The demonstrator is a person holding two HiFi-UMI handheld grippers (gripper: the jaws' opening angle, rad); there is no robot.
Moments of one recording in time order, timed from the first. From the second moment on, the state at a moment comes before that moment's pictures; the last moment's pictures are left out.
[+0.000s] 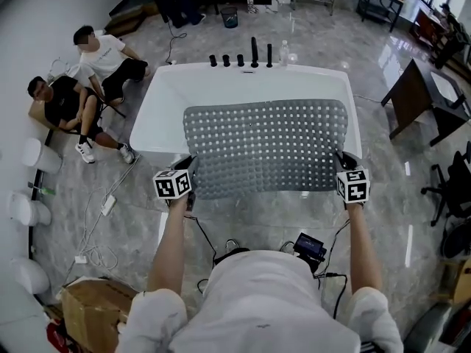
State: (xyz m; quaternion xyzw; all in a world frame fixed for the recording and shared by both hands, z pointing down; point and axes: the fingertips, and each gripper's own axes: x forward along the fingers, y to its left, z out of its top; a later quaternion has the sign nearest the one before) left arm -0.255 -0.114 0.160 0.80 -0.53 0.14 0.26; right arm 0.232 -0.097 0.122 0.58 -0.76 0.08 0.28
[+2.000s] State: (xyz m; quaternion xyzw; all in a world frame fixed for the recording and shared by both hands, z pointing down) left arm -0.261 -0.133 -0.167 0.85 -0.53 -0.05 -0.01; right arm 0.238 -0.074 -0.158 0.62 -0.78 -0.09 0.04
